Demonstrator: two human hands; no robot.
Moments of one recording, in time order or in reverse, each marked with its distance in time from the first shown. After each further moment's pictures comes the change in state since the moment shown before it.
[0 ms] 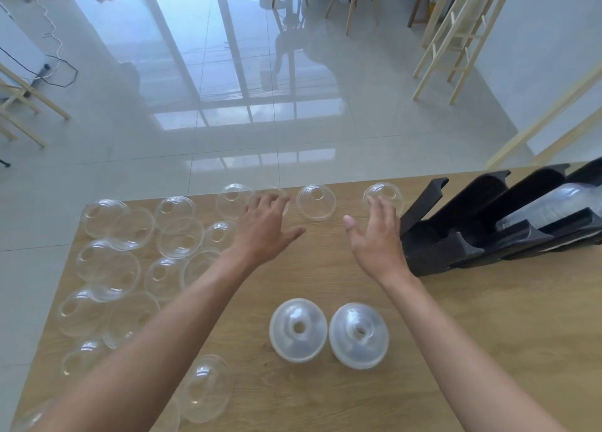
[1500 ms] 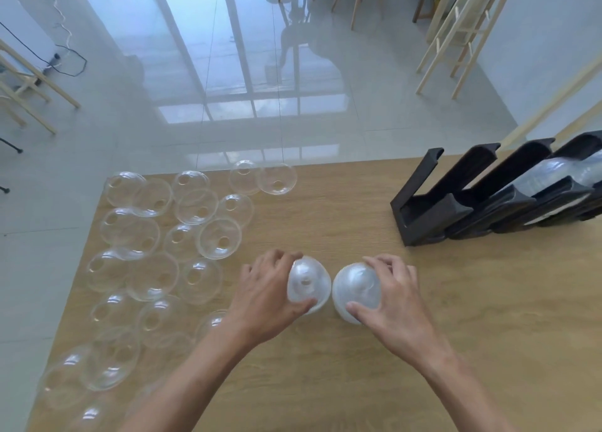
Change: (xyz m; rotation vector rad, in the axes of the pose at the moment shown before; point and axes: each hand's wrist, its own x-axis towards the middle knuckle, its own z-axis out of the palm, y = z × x) left_hand -0.190 0.033 -0.002 -0.171 -0.084 0.009; right_hand -0.177 0.013 -0.040 -0.116 -0.186 -0.120
